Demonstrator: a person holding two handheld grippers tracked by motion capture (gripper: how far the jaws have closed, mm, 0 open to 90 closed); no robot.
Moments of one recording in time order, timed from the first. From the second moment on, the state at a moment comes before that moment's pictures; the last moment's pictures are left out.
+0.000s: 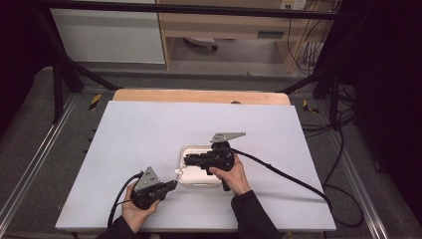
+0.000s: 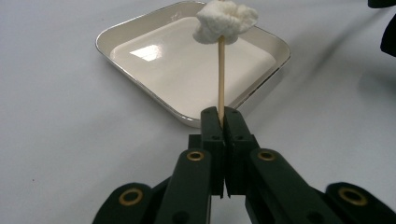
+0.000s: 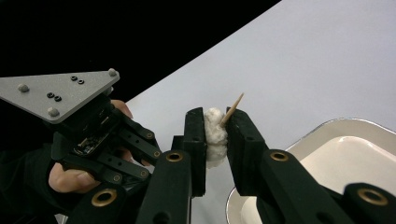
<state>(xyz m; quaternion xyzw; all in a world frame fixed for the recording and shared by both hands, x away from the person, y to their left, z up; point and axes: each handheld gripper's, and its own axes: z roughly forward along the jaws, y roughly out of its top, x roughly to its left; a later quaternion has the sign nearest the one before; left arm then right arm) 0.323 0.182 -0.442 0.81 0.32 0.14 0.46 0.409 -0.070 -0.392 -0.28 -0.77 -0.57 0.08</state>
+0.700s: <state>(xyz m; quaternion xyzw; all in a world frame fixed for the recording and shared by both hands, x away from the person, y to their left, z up) 0.324 0.186 -0.440 0.81 0.33 0.13 0.46 0.401 -0.095 -0.386 -0.29 -0.81 -0.51 -0.07</state>
